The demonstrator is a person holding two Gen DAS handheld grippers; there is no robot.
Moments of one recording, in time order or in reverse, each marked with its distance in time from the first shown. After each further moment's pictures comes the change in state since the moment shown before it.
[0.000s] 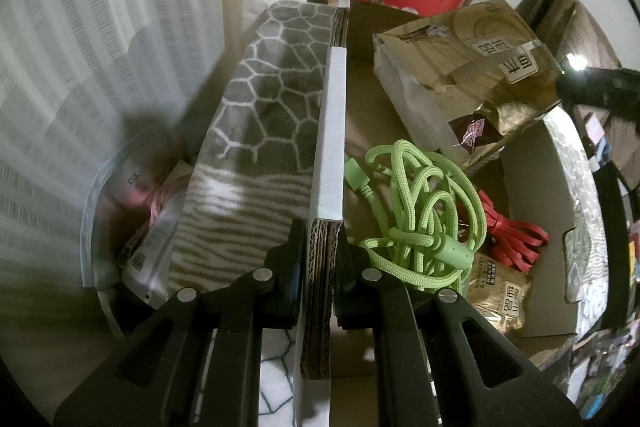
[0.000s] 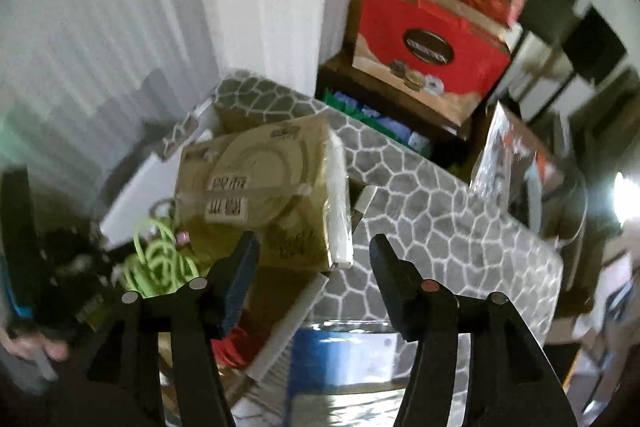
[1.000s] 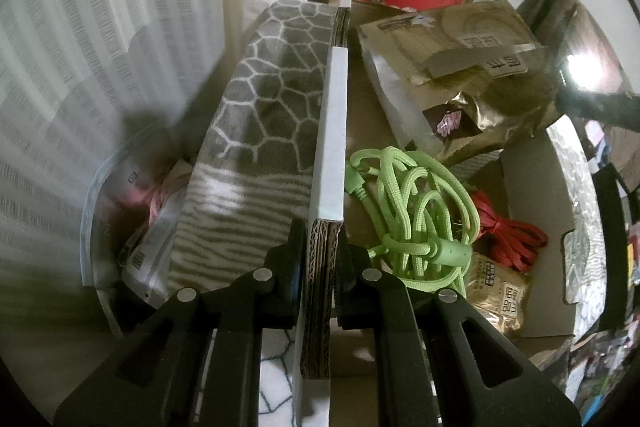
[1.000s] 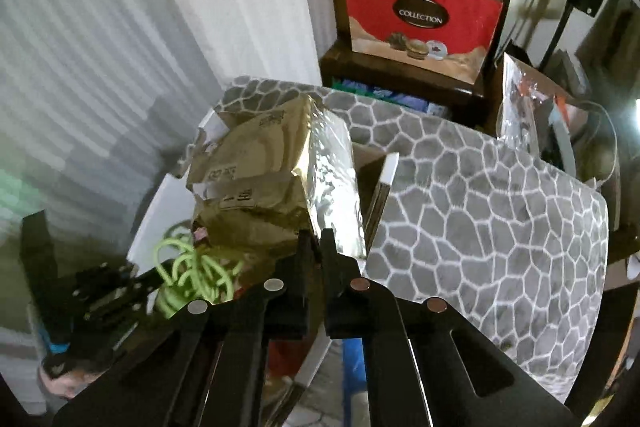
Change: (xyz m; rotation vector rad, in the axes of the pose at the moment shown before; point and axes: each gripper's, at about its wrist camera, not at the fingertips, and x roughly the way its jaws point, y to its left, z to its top) left arm 0.002 0.004 0.001 -0.003 0.003 -0.007; right arm 0.000 -0.019 -0.019 0.261 -0.008 0.156
